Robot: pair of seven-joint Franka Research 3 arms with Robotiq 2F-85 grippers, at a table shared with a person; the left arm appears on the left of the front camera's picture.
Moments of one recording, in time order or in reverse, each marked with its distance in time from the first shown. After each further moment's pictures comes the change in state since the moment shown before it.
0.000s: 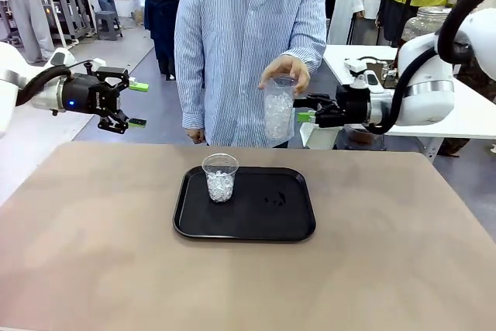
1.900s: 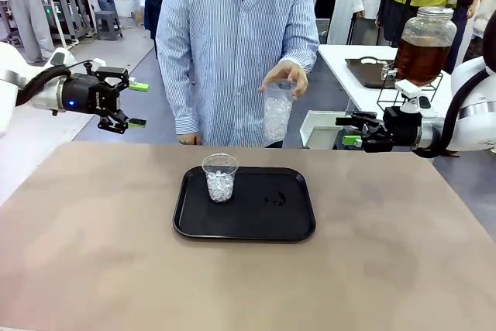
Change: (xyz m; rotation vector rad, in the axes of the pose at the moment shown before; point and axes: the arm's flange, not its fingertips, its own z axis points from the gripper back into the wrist) left arm 0.000 0.000 0.000 0.000 0.000 0.000; right arm -0.041 0.040 0.097 -0.067 0.002 0.079
